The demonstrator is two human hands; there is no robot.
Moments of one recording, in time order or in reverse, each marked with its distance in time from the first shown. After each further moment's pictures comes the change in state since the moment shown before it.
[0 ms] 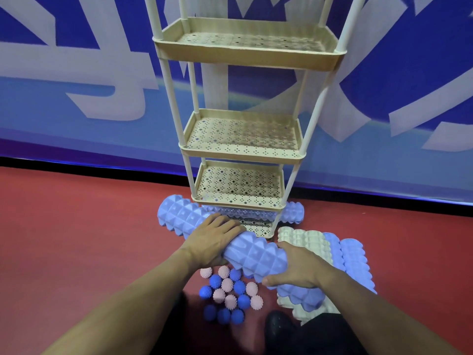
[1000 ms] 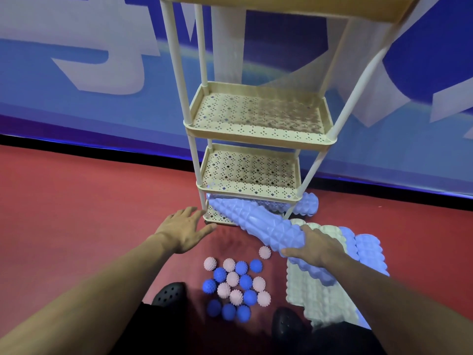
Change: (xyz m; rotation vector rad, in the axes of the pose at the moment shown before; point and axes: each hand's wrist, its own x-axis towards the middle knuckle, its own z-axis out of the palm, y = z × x) left_hand -0.031 -0.072 0.041 -0.297 -0.368 -0.671; right_hand 0.084 0.030 0.008 -0.005 0.024 0.304
